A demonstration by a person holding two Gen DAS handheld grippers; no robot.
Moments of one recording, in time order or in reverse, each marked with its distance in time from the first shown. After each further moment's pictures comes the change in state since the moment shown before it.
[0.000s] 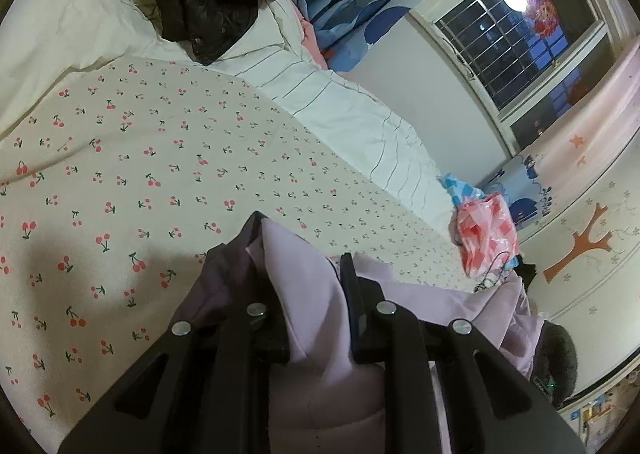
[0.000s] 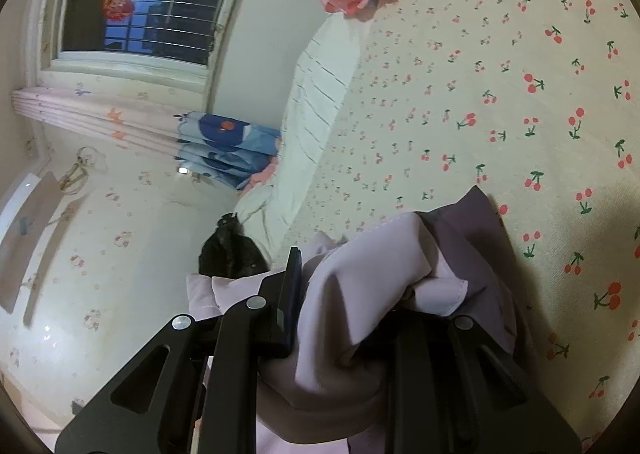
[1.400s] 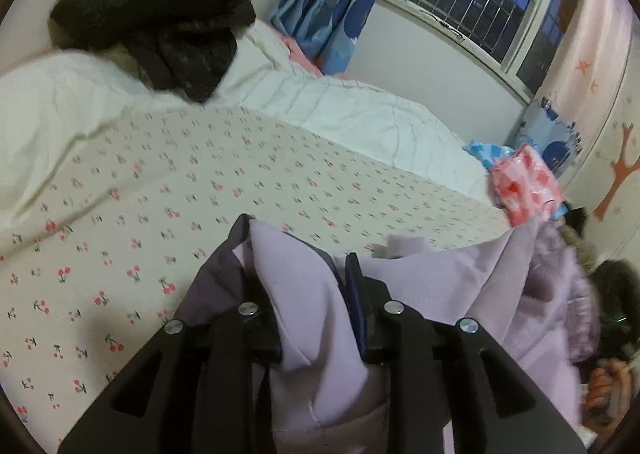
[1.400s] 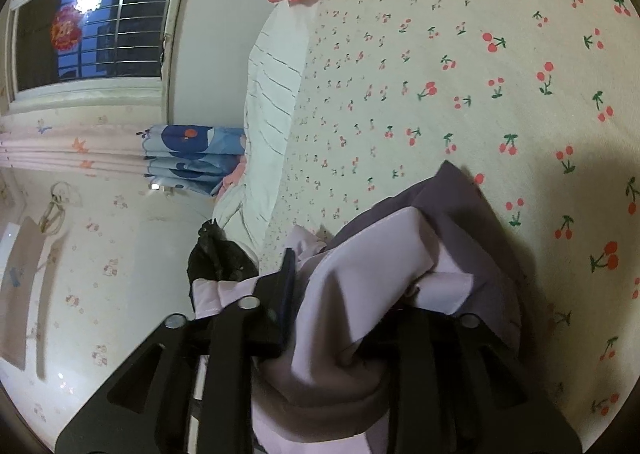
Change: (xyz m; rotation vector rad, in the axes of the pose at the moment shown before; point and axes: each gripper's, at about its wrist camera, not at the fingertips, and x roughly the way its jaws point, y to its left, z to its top) left arm -0.005 -0.029 -0.018 0.224 -0.022 0.139; right arm 0.006 -0.003 0.008 0.174 0.060 -0.075
